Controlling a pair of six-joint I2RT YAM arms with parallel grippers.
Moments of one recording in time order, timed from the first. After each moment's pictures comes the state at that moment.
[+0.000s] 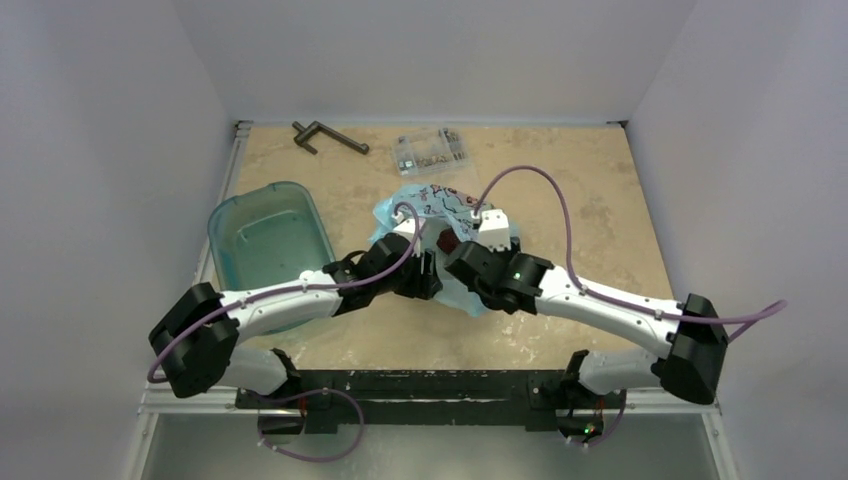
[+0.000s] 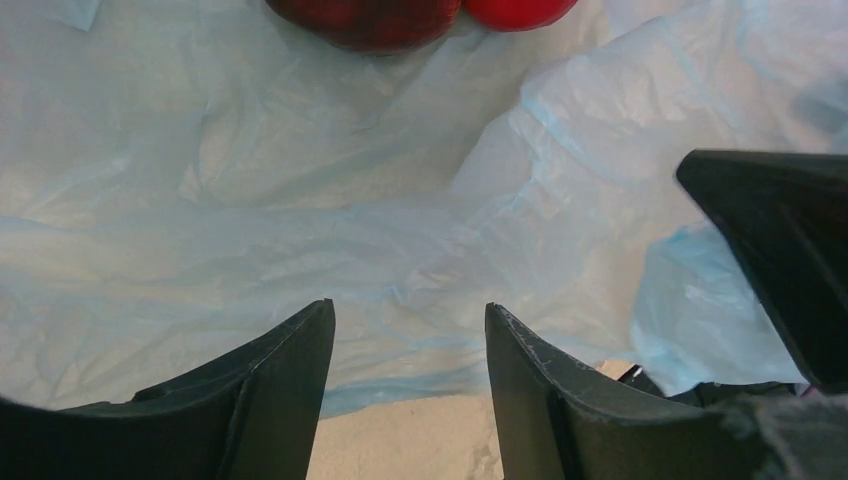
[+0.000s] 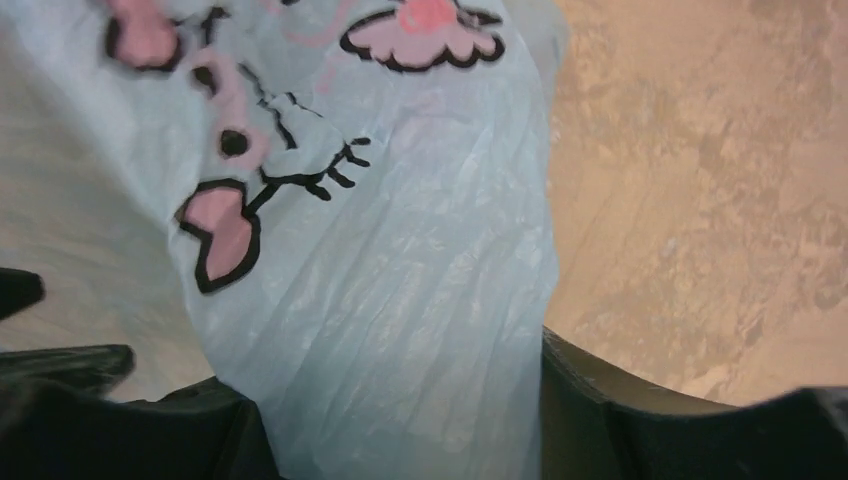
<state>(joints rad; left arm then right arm) -0.91 1.37 0.75 -0.06 -0.06 -0.63 1.03 1.31 1.04 -0.82 0.79 0.74</state>
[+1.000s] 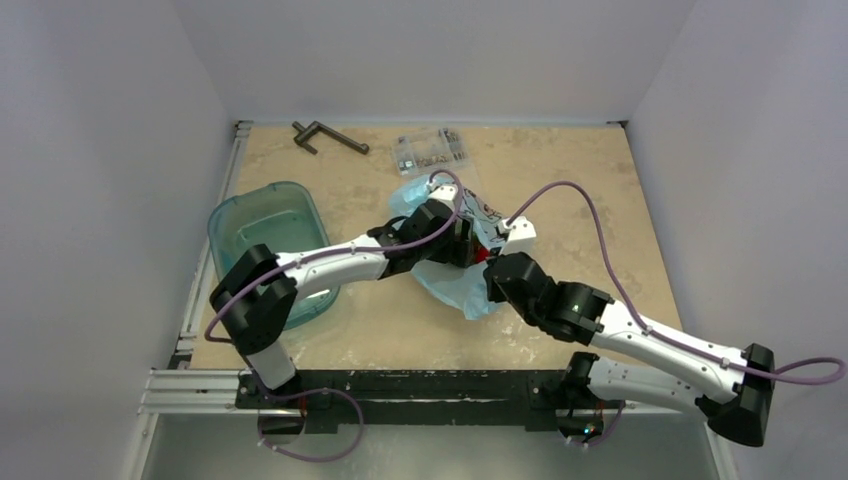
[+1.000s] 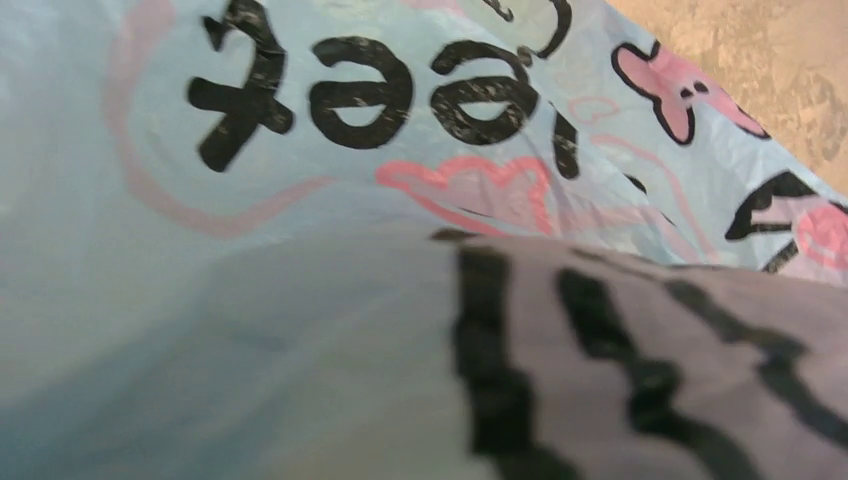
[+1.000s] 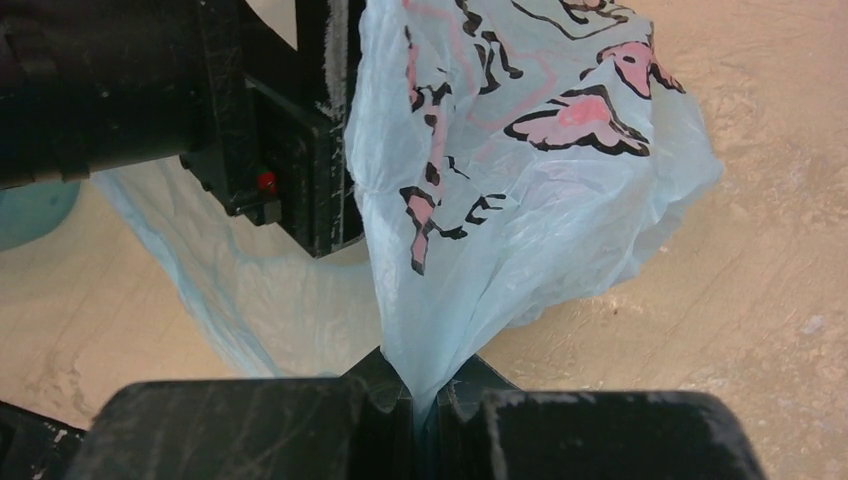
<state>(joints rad) -0.89 1.68 1.12 -0.11 -0.15 -0.56 1.03 0.90 0.76 -0.52 0.58 0.59</state>
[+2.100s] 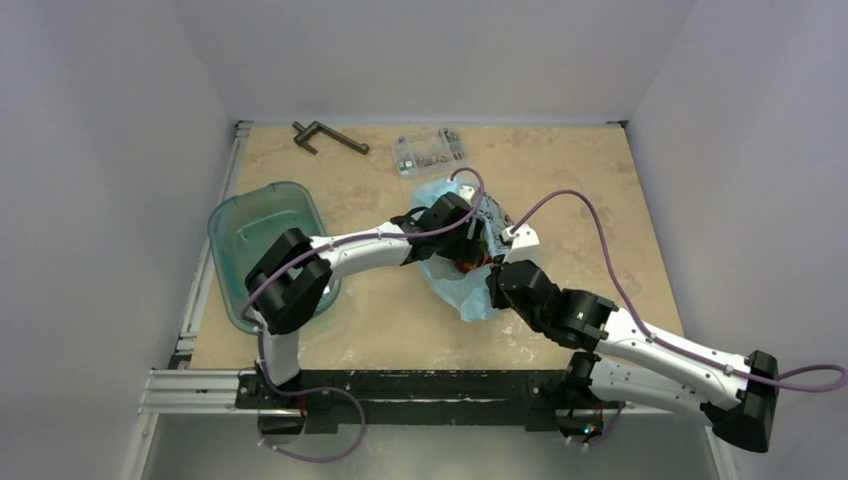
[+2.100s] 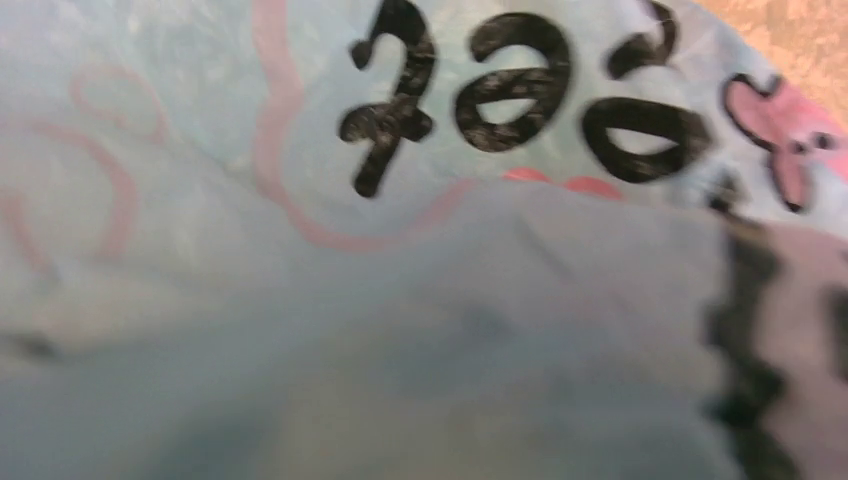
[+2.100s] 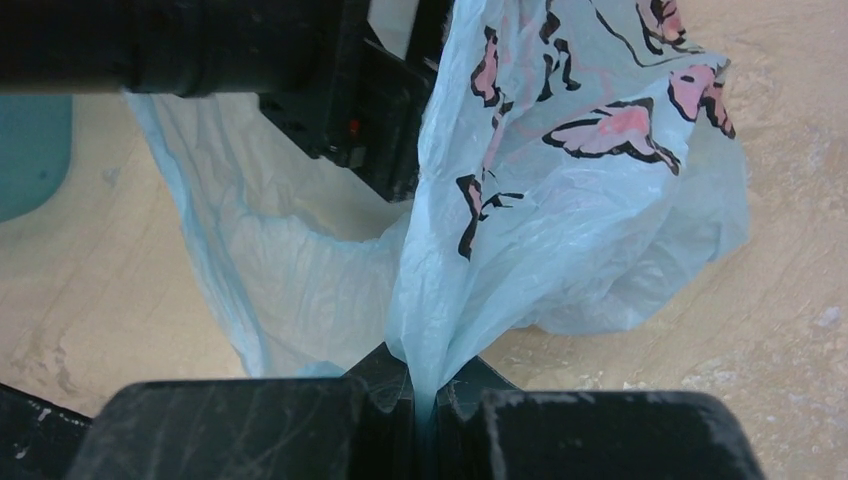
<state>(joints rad) -0.88 1.91 1.32 -0.19 -0.11 -0.50 1.03 0.84 0.69 -0.50 0.55 0.58</state>
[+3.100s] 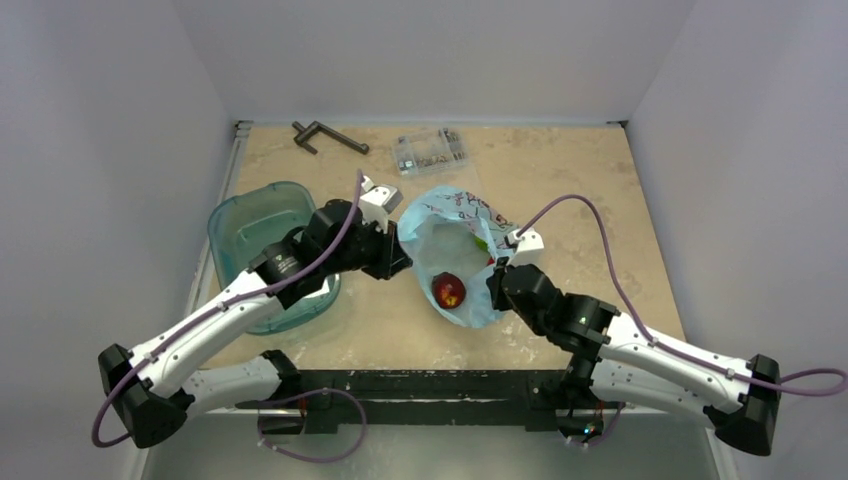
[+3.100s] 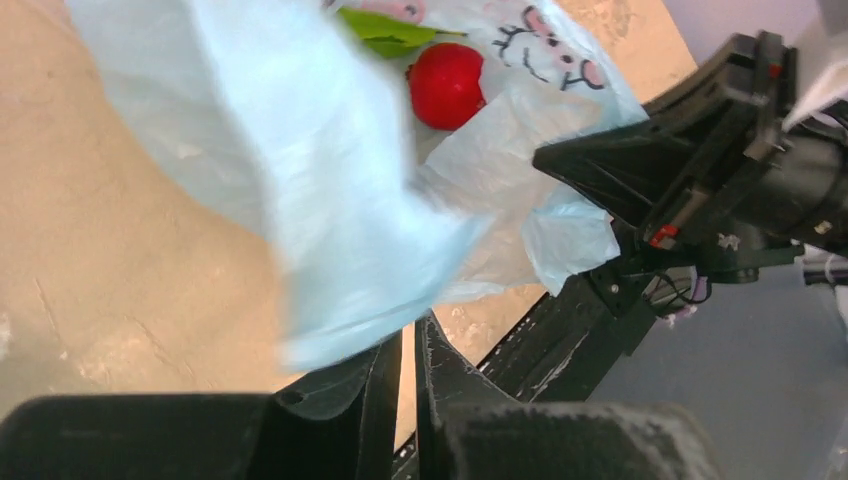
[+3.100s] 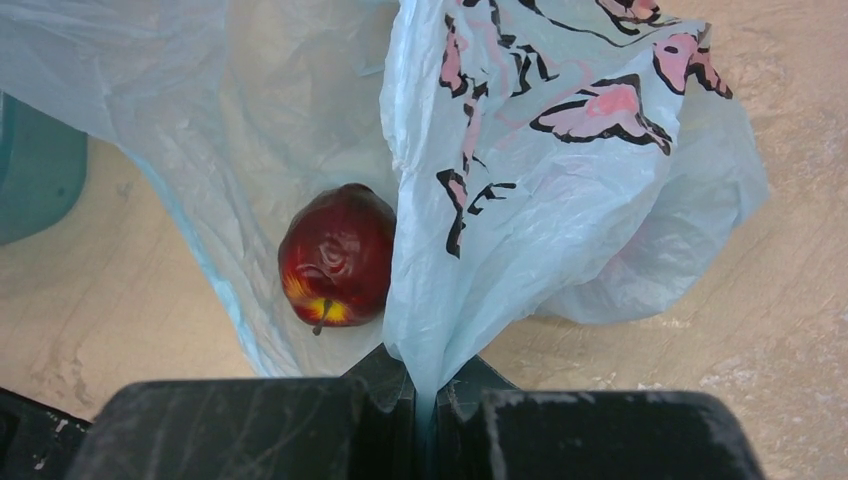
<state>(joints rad) -0.81 1.05 1.02 -0.50 0.14 -0.42 1.03 0.80 0.63 -0.46 0.57 0.62</state>
